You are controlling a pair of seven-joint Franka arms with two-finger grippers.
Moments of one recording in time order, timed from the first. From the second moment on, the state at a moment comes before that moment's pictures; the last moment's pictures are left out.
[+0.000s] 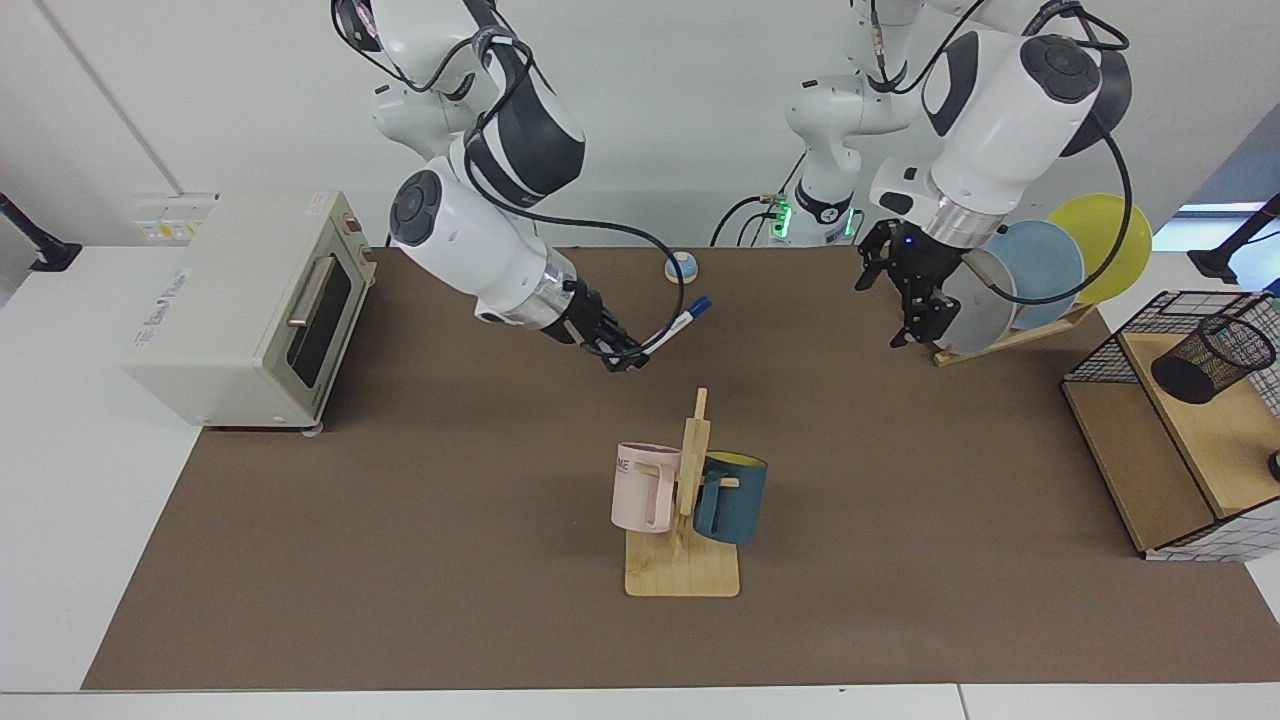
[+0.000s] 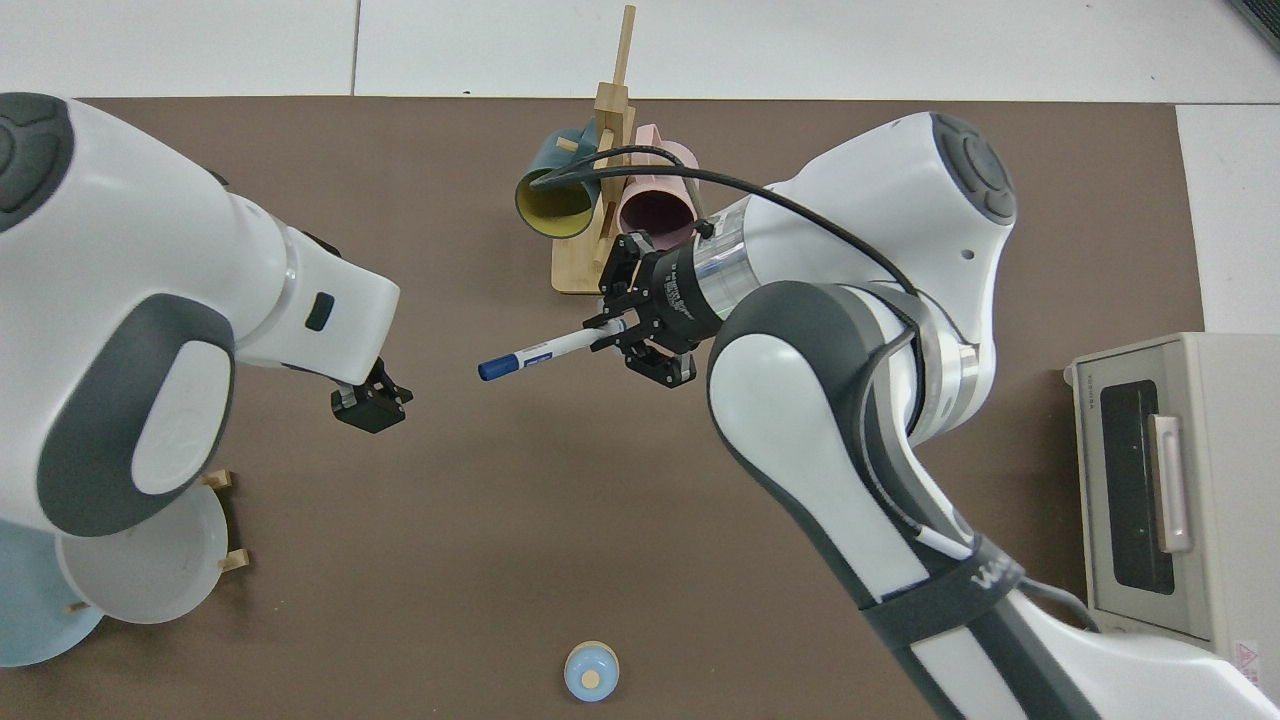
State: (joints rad) left arm -0.04 0.08 -0.29 -1.61 -0.06 1.69 0.87; right arm 0.47 0.35 -0.02 -1.47 0.67 1.96 1.43
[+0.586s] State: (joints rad) left arm -0.10 0.08 -0.33 -1.61 0.01 1.67 0.62; right arm 0.51 0.35 -0.02 -1.51 0.67 2.02 1.51
